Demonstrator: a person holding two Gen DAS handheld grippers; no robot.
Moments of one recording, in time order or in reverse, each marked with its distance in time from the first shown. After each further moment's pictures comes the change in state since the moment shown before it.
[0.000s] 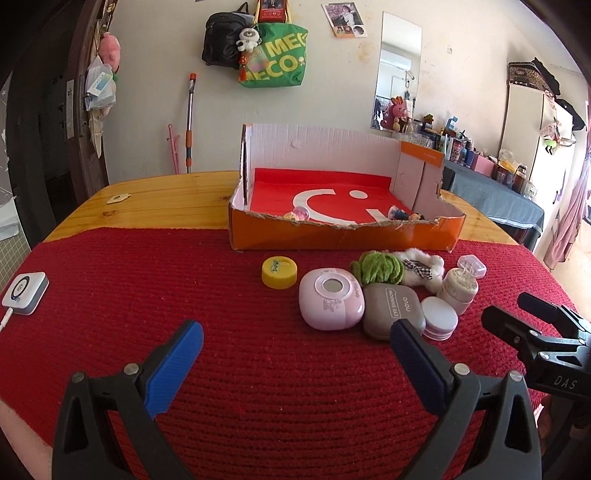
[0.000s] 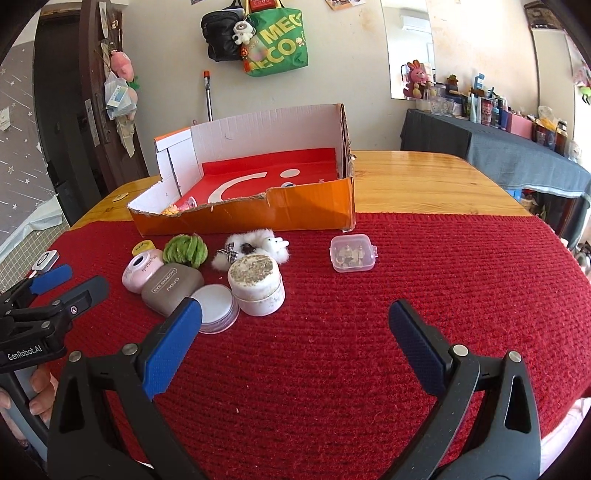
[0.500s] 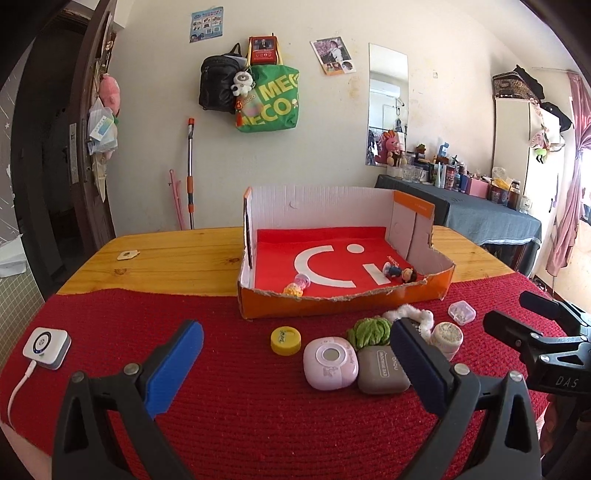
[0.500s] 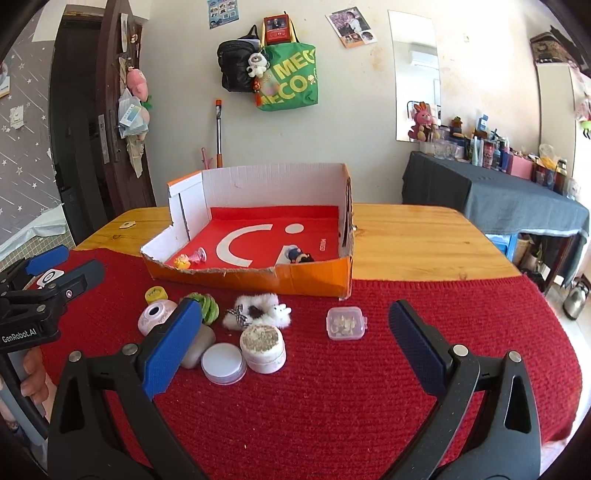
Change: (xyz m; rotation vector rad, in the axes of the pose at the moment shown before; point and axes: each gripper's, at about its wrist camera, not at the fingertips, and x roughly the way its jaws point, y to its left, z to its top) left arm -0.032 -0.003 0.032 0.051 -0.163 0.020; right arm -0.025 0.007 0.034 -0.046 -0.120 0.007
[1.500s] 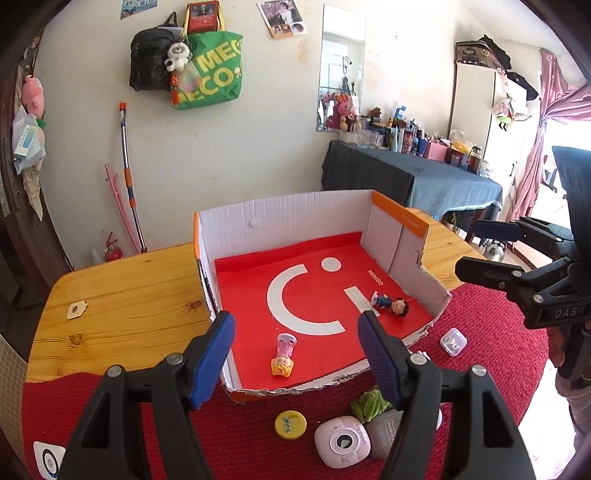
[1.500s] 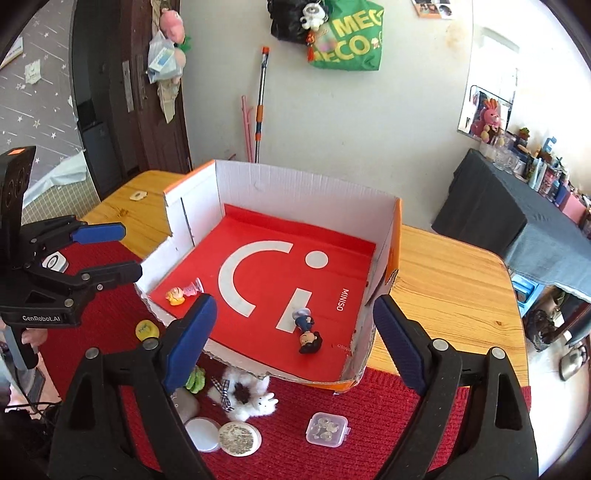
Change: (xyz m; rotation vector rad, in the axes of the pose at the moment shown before) left arm 0.068 0.018 0.111 0.116 0.154 -0.209; right arm 0.059 0.005 0.128 -0.215 0.174 0.114
